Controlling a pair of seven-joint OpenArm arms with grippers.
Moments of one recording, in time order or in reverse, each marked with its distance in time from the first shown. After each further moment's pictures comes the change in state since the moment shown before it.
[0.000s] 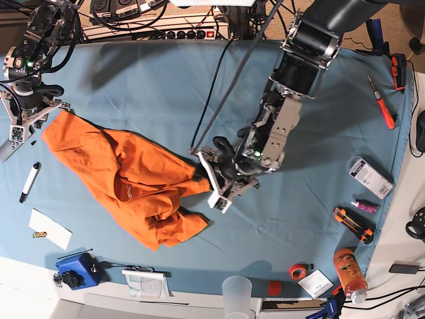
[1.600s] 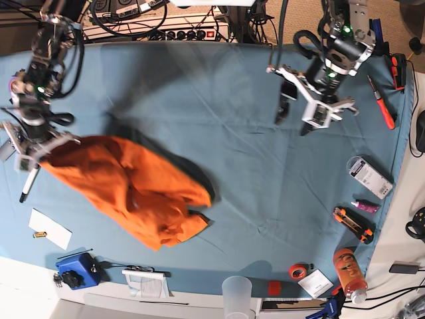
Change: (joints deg) left arm 46.7 -11.1 -21.8 58.9 4.9 -8.7 -0.1; right arm 6.2 2.8 -7.7 0.4 -2.3 -8.4 2.5
